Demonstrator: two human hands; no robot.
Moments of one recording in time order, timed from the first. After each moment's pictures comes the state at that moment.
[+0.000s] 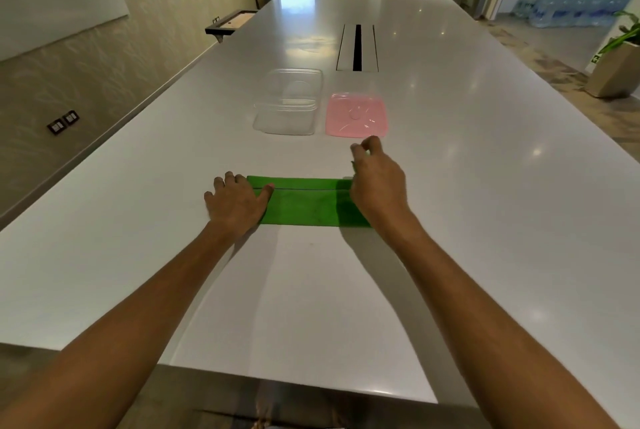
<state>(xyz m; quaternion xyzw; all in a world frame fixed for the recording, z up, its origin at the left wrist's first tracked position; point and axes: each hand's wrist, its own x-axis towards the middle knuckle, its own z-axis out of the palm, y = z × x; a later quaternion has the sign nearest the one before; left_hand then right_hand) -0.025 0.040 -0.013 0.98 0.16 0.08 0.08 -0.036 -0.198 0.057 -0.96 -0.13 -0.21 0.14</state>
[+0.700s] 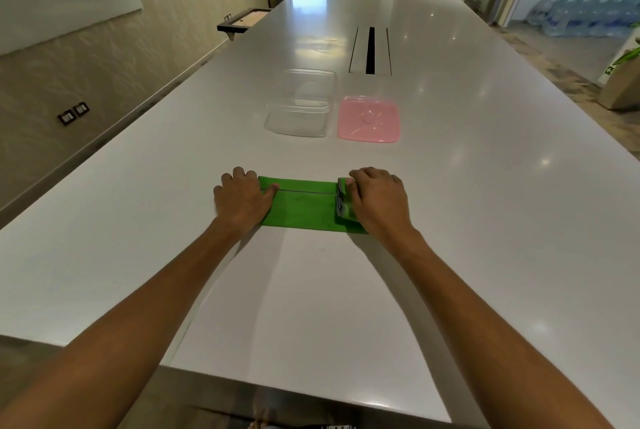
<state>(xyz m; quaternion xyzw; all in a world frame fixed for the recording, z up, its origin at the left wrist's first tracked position) -0.022 0.046 -0.005 0.98 0.15 0.12 0.08 -0.016 -0.193 0.013 -0.96 -0.16 -0.18 0.16</state>
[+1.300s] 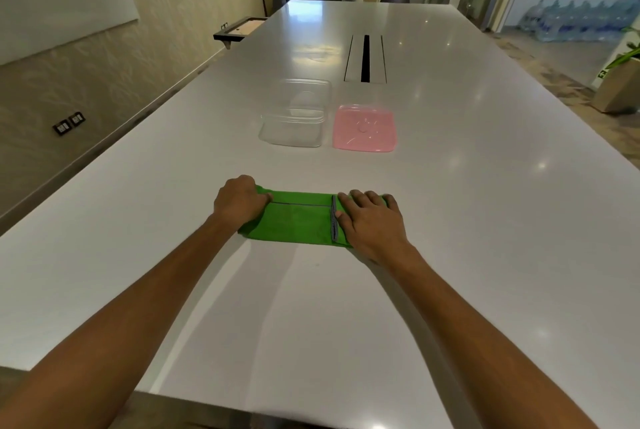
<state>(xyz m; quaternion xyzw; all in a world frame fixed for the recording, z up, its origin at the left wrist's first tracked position) -0.003 0.046 0.021 0.96 0.17 0.01 0.23 -0.009 -0.198 -0.016 -0.98 -0.18 -0.09 0.05</state>
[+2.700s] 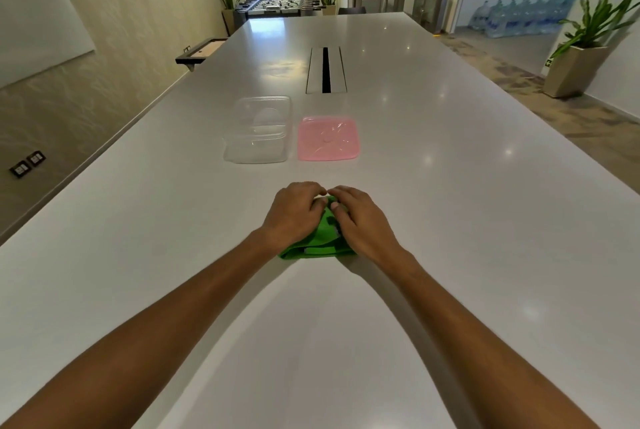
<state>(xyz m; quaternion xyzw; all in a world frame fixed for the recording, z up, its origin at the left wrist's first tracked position) 0.001 -0.080 0.033 0.95 -0.16 0.10 0.26 -0.017 -0.234 0.007 -0.91 -0.16 -0.12 0.37</state>
